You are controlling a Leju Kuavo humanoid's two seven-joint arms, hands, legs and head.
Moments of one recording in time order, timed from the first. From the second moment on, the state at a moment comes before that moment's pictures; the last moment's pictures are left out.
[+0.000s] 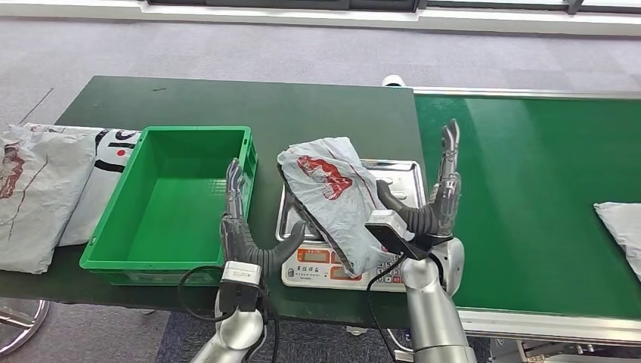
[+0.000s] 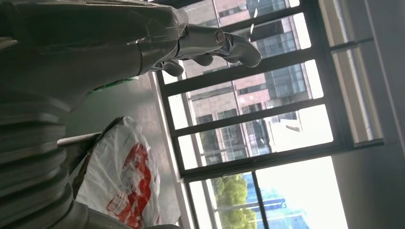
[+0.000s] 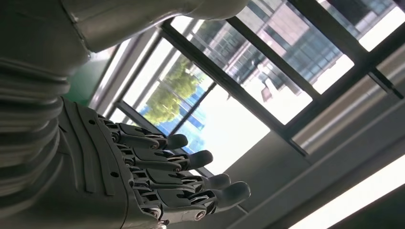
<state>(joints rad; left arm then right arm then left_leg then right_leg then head) -0.22 -0.21 -0.56 -1.24 -0.17 0.67 -0.70 -0.31 0.36 -0.10 -1.14 0.99 -0.70 -0.69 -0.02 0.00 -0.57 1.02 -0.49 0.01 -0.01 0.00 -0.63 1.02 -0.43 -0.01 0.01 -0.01</state>
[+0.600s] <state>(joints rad) -0.63 -0.33 -0.46 -0.57 -0.32 0.64 -0.57 -0.13 0.33 0.10 -1.69 0.85 -0.70 -0.69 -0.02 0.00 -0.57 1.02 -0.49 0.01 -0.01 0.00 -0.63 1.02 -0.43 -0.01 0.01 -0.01</state>
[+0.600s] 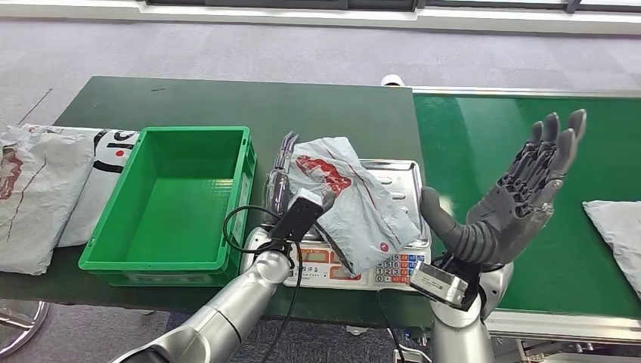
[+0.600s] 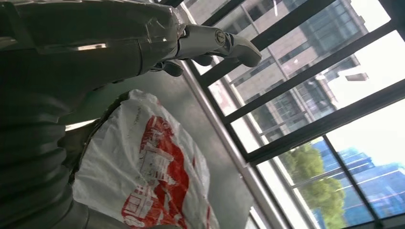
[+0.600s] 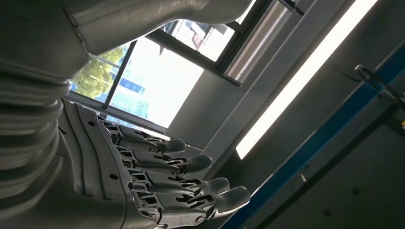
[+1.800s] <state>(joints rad) -0.73 -0.34 -0.64 -0.31 -0.37 0.46 -0.28 -0.10 0.31 0.24 -1.55 0.81 -0.70 -0.70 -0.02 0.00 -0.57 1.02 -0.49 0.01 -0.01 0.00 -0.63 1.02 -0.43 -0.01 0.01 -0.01</state>
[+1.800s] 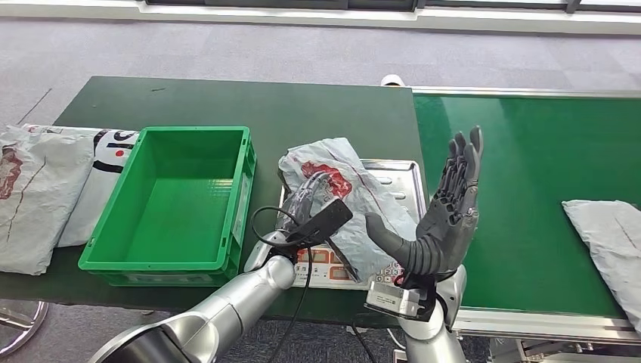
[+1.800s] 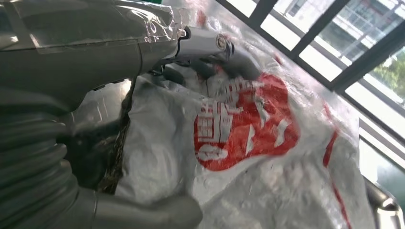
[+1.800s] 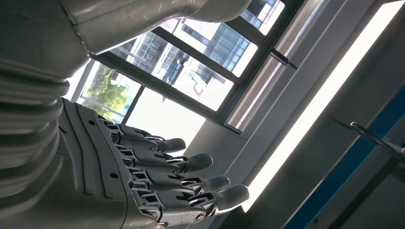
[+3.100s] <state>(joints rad) -0.61 -0.34 0.02 -0.90 -1.09 0.70 -0.47 -0.10 0.31 0.20 -1.50 0.79 -0.70 -0.70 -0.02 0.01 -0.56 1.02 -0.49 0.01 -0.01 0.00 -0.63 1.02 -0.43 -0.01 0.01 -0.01</state>
